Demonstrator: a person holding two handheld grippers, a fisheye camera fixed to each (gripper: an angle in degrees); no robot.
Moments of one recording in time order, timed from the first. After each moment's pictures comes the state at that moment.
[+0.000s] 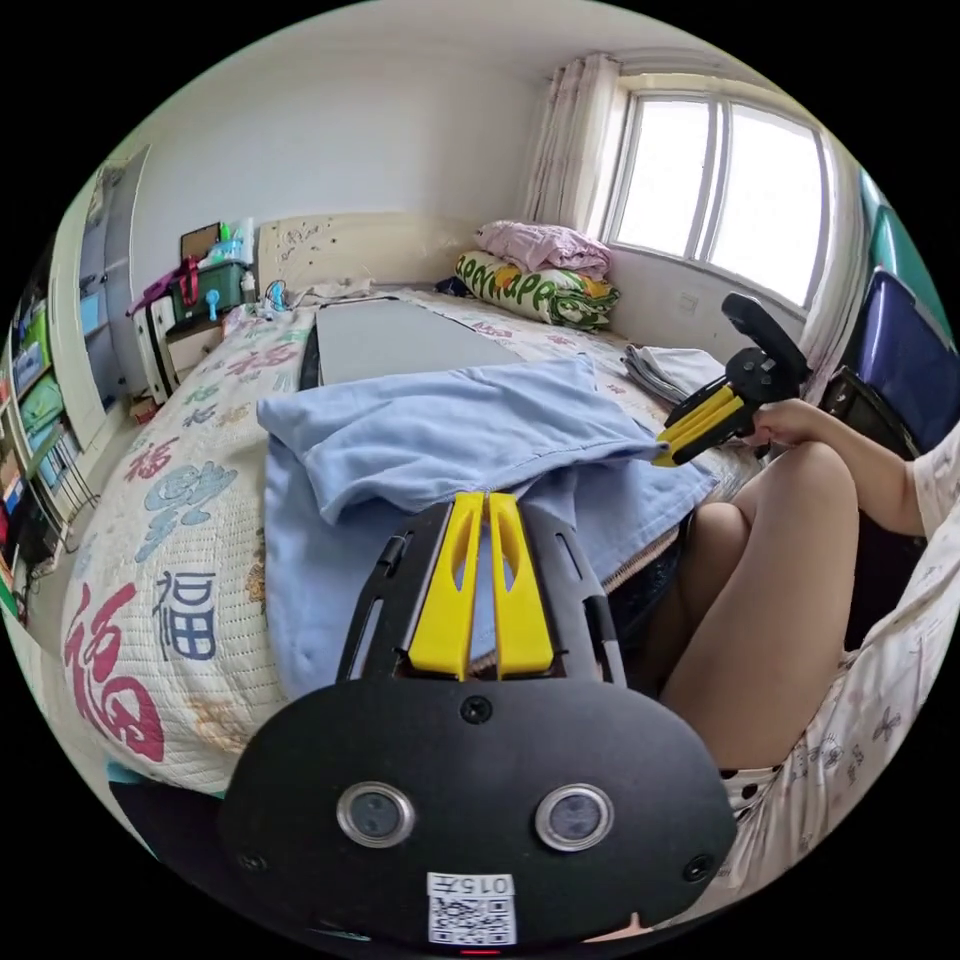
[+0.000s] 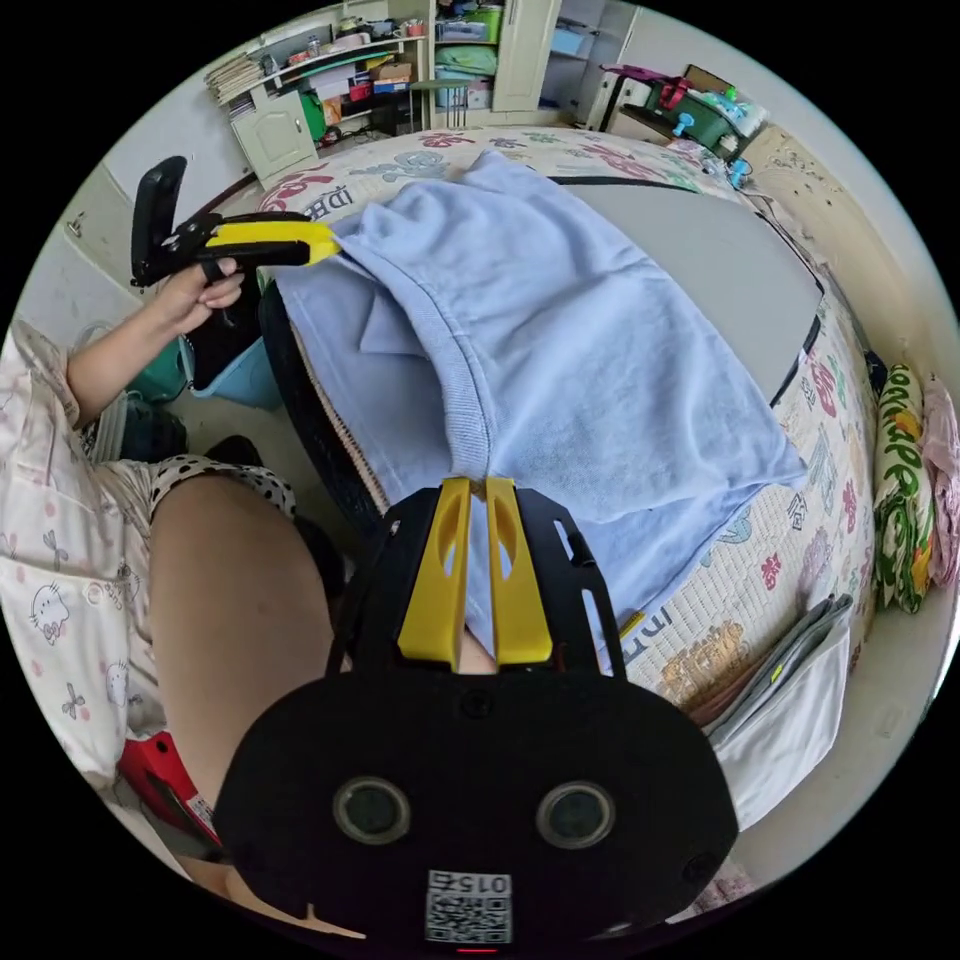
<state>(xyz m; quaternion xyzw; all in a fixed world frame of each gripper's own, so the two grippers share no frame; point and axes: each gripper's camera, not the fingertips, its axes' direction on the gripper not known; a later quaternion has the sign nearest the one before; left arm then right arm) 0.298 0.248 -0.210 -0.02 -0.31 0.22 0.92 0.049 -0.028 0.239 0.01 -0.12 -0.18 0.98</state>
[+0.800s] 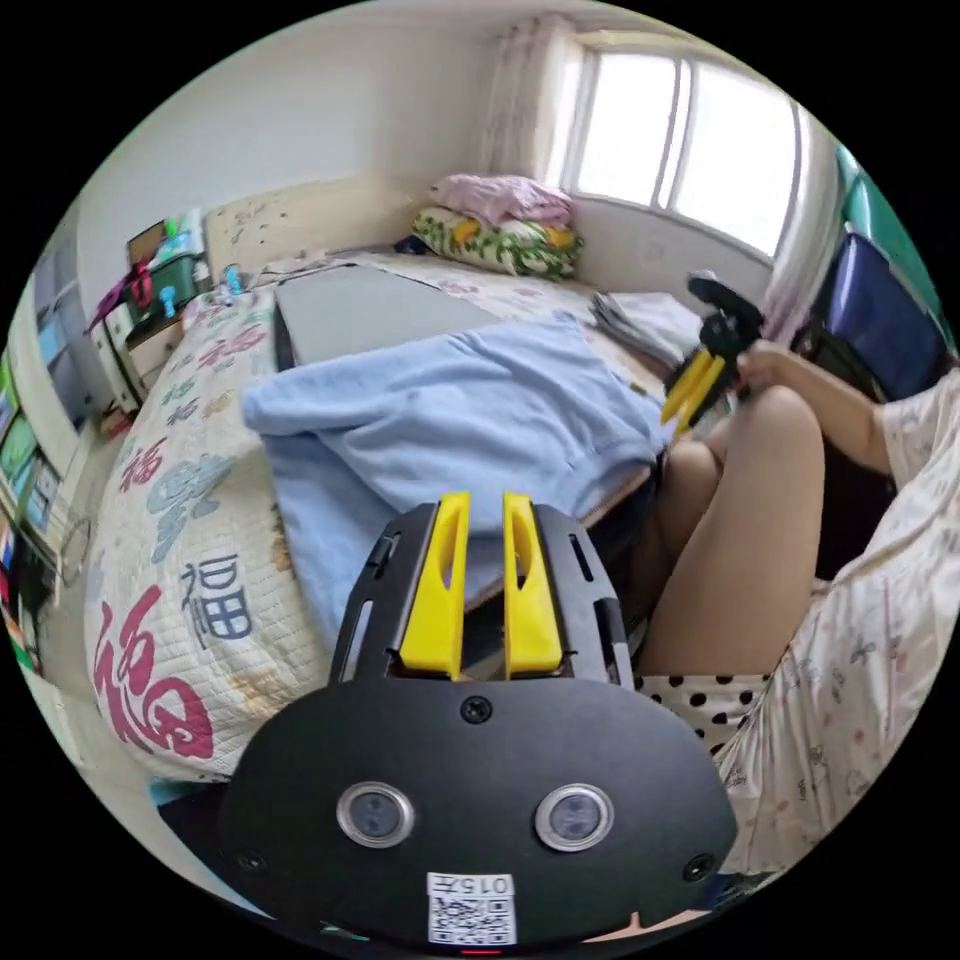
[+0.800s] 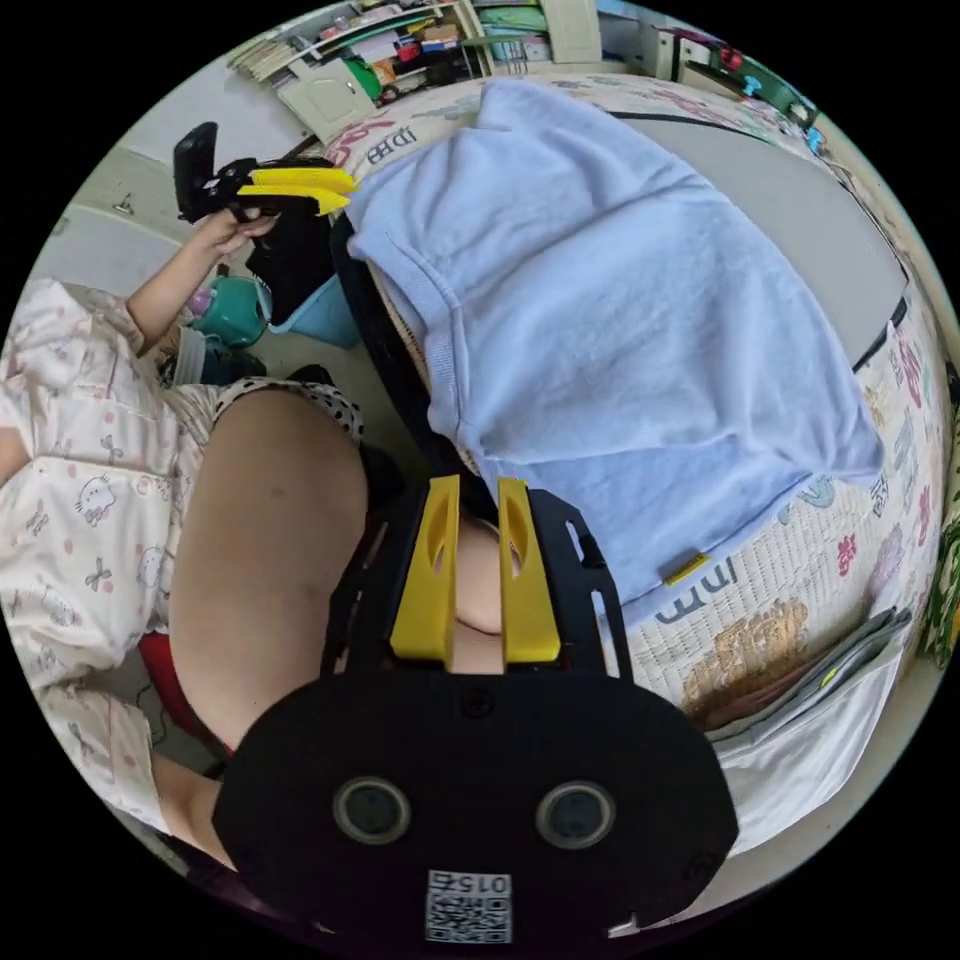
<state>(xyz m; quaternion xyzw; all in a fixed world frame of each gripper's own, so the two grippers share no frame) 0.337 0.120 -0.329 -0.06 -0.28 0.19 0.94 0.205 -0.126 0.089 -0.07 -0.25 -0.22 0.94</state>
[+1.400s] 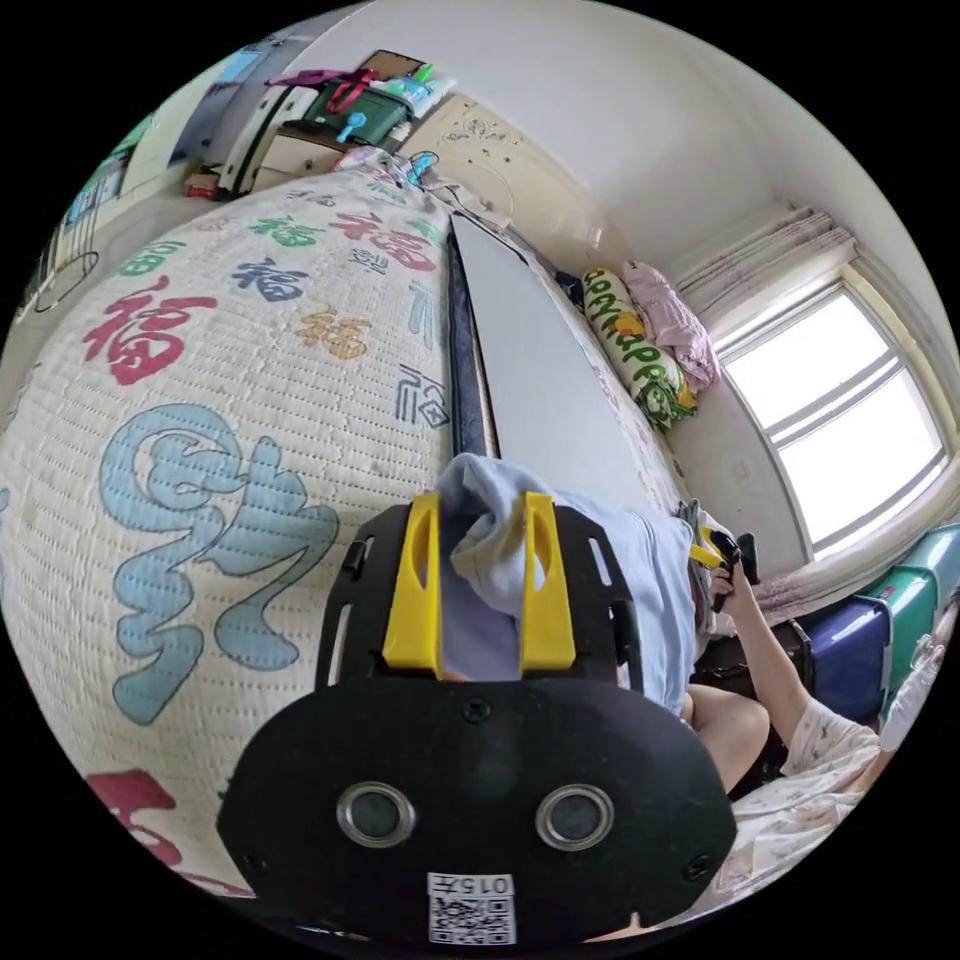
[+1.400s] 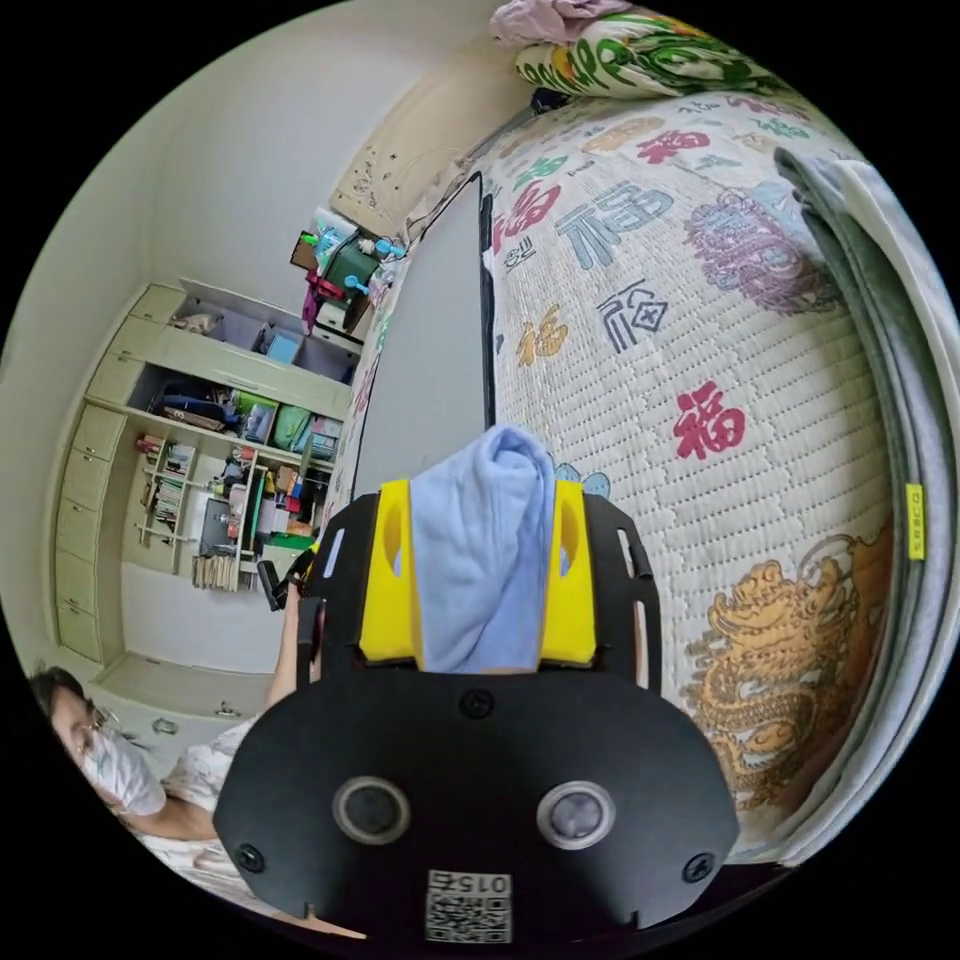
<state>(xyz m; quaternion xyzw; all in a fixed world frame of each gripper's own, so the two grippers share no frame) 0.134 -0.223 -0.374 -0.03 -0.20 -0.09 0.98 0.570 -0.360 0.175 0.13 -0.41 0.36 0.83</state>
